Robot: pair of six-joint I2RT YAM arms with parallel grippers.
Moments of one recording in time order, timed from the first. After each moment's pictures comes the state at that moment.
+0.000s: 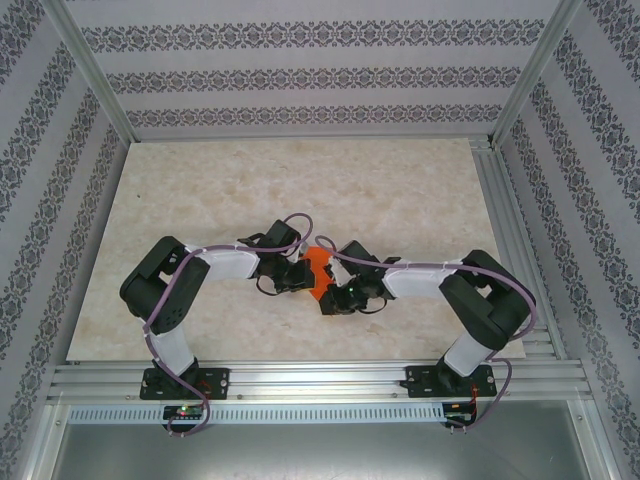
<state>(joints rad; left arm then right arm) -0.64 1.79 0.89 -0.22 0.52 -0.77 0.76 1.64 0.70 -0.21 -0.55 0.56</state>
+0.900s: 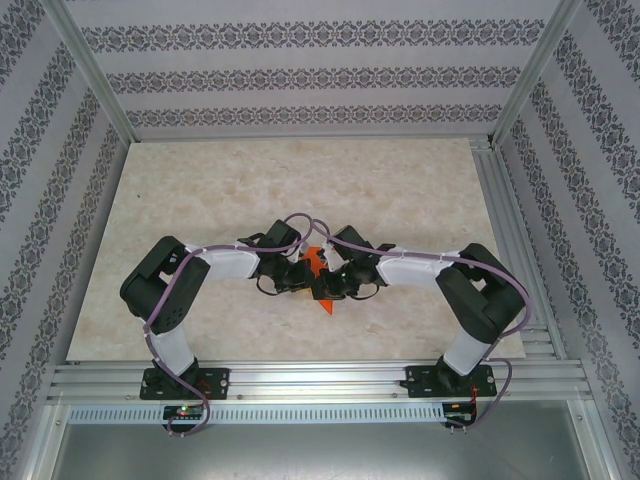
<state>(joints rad) -0.64 1.79 0.89 -0.22 0.52 -0.77 0.74 1.71 0.85 -0.23 -0.58 0.58</state>
